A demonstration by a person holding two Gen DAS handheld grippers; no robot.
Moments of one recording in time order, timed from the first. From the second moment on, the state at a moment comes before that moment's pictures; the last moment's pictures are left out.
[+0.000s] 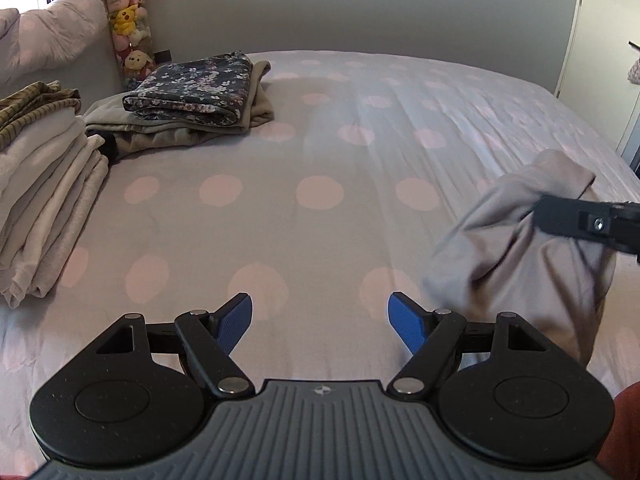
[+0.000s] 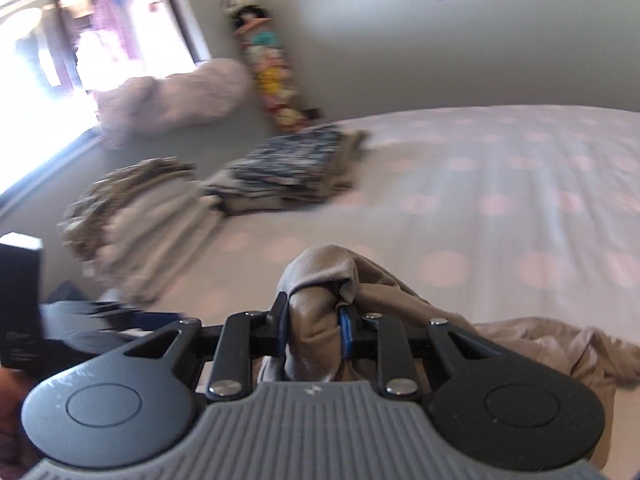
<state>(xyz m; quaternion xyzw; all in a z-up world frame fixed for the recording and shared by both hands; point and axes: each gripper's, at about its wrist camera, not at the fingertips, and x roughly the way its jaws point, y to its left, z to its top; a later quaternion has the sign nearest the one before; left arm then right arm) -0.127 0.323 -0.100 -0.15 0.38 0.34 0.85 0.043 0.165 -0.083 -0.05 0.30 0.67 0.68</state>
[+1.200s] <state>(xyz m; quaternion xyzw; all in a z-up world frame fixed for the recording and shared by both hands) -0.128 0.328 -0.156 -0.21 0.43 0.21 0.85 0.045 0.141 -0.175 -0.26 0.35 0.50 0.74</state>
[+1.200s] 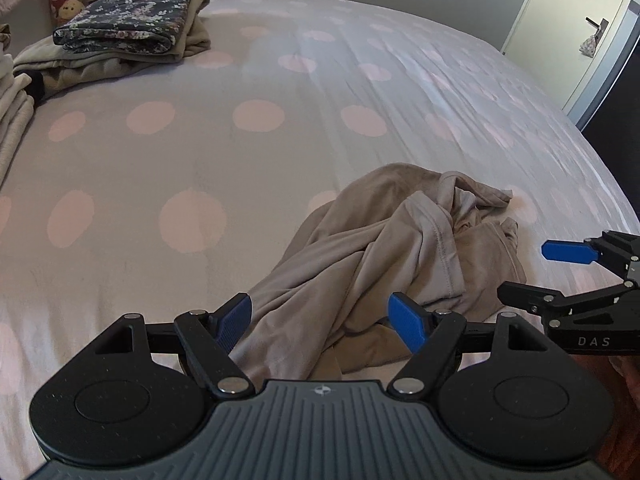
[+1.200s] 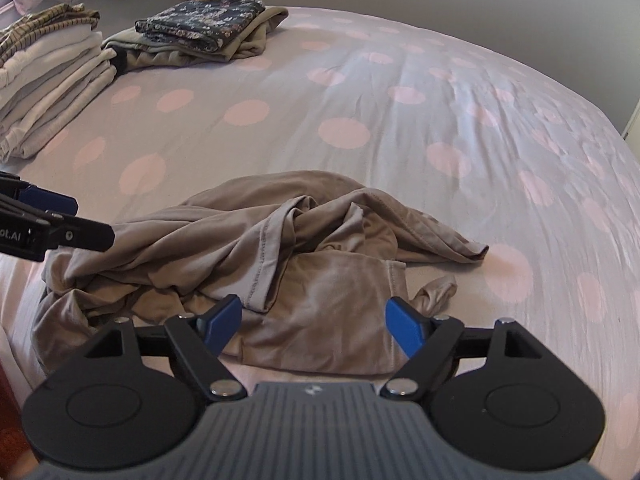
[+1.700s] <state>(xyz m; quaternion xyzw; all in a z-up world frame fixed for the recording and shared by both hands) -0.100 0.330 -0.220 -0.18 0.49 0.21 0.83 0.071 0.174 -0.225 -0.26 0.43 0.49 0.71</state>
